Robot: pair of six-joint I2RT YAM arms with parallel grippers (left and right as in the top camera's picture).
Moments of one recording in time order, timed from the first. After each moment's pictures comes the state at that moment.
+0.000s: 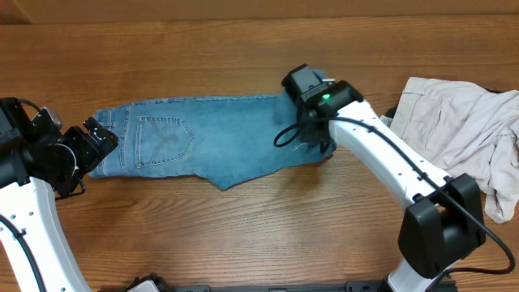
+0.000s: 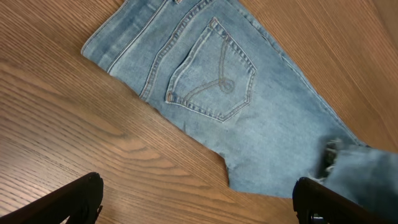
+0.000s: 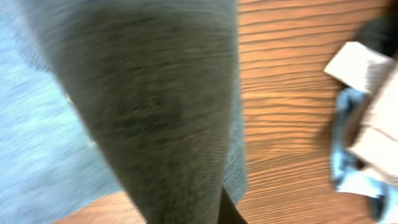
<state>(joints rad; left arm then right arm) 0.50 1.31 1.38 -1.26 0.30 -0.31 0.53 1.83 1.51 -1.06 0.26 0.53</state>
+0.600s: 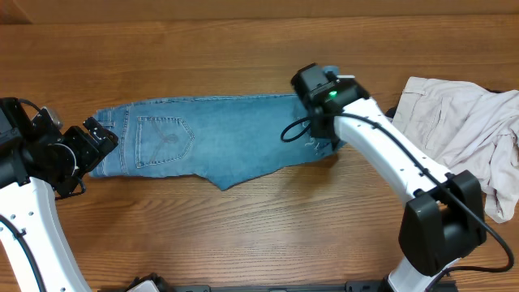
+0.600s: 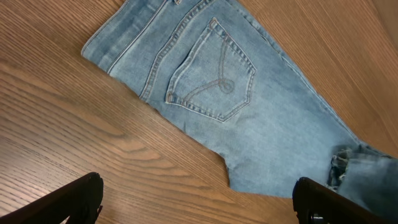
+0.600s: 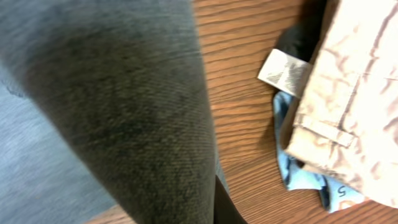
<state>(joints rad) 0.50 1.31 1.38 -1.26 0.30 -0.31 0.49 1.84 1.49 -1.09 0.47 0.60</state>
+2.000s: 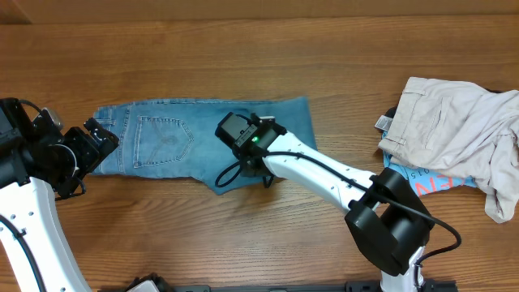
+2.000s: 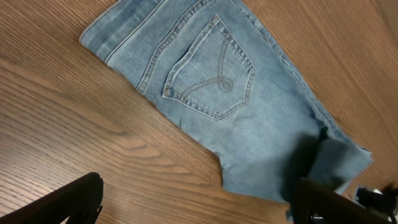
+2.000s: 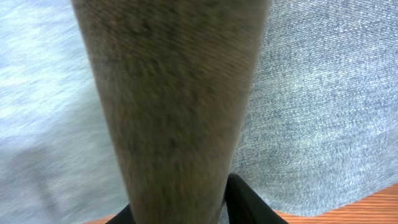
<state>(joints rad) 0.50 1.31 1.38 -1.27 0.30 -0.31 0.84 2.00 1.51 -0.96 0.20 0.79</state>
